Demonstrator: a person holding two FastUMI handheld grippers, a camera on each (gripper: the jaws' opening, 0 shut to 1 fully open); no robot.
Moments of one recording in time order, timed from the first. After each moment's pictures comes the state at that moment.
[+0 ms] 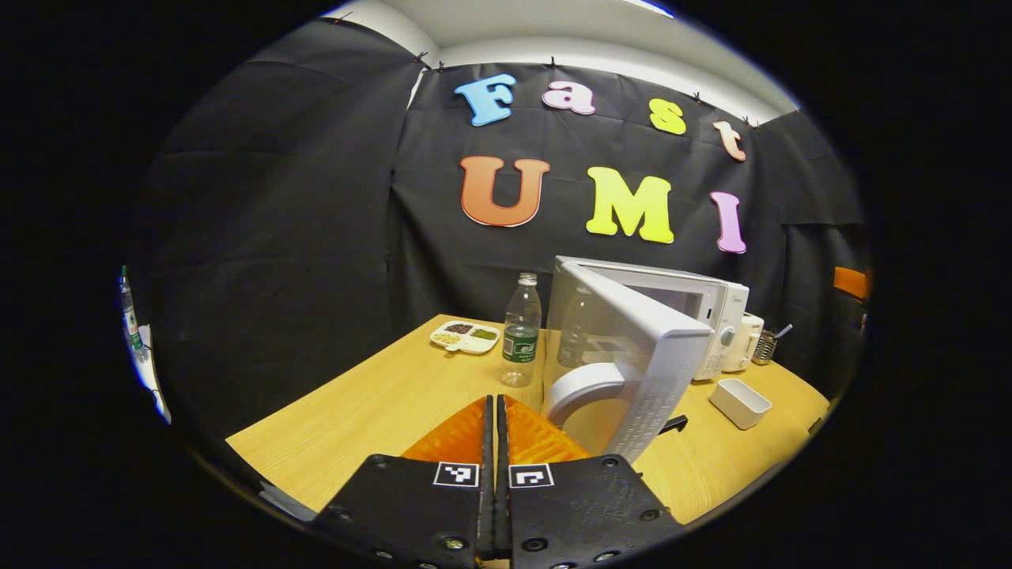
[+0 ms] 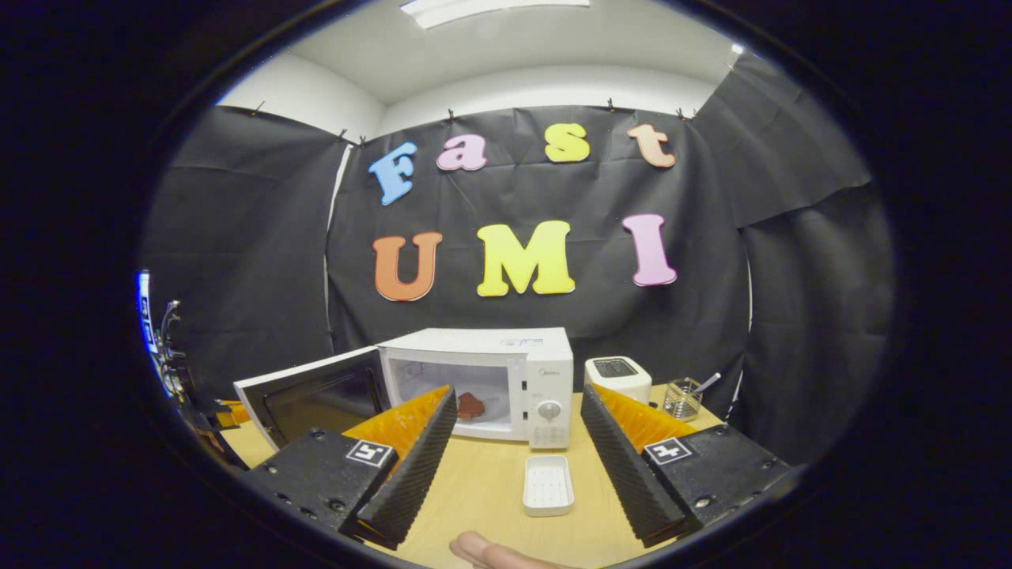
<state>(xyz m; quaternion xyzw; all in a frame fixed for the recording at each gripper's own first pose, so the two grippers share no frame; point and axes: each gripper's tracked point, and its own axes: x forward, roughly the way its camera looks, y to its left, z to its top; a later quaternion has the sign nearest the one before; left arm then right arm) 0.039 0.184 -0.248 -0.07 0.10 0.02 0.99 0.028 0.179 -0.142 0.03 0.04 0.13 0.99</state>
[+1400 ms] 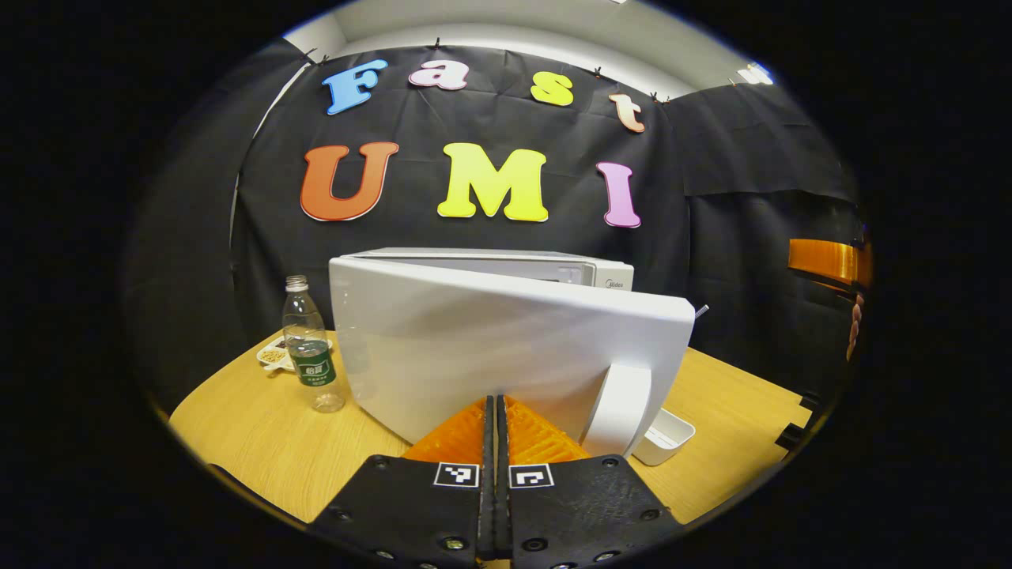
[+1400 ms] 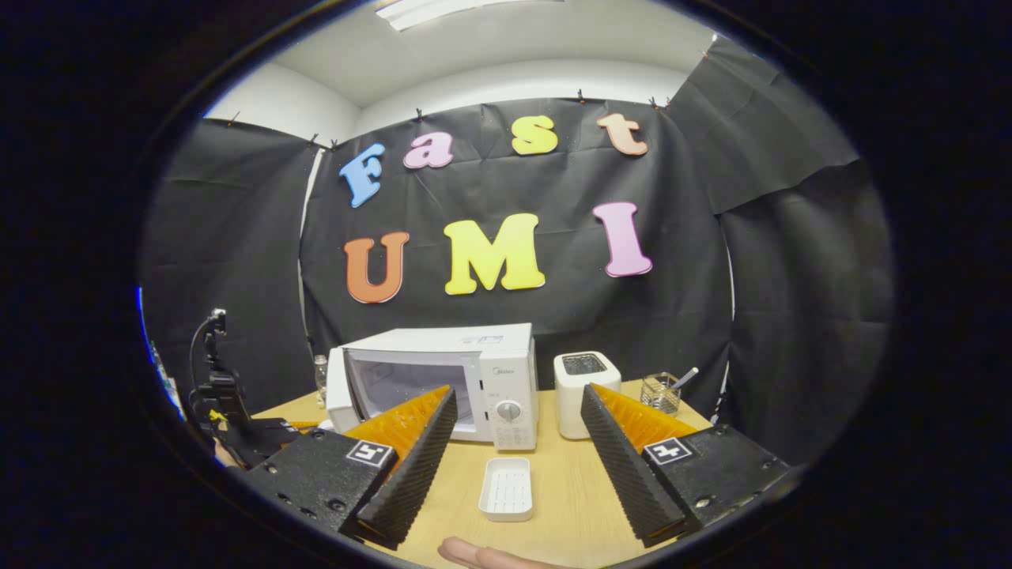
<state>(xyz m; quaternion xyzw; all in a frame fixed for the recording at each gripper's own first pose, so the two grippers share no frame) 0.135 -0.042 -0.238 -0.04 0.10 -0.18 0.98 0.070 0.113 -0.157 0.06 0.05 0.10 0.99</state>
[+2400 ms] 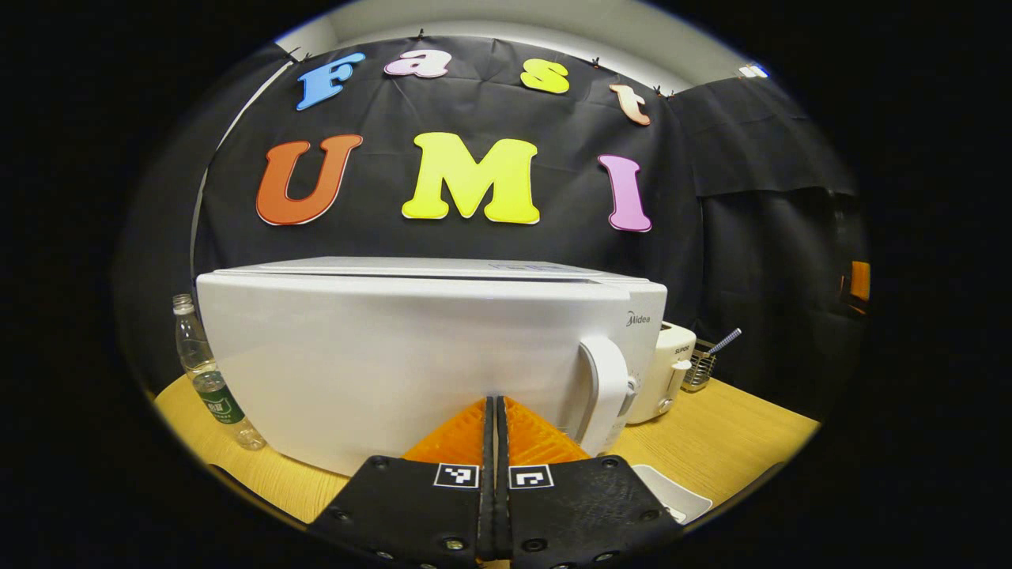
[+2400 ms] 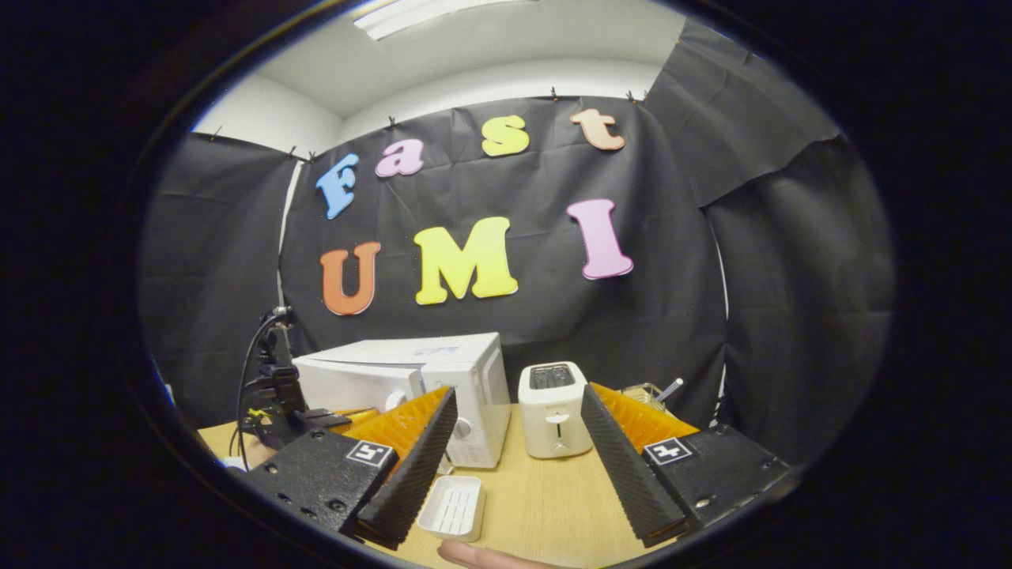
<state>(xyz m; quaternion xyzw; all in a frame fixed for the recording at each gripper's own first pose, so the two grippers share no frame) 0.267 -0.133 -0.237 -0.04 0.08 -0.17 0.98 0.141 0.042 -0.182 0.08 0.04 0.09 0.99</state>
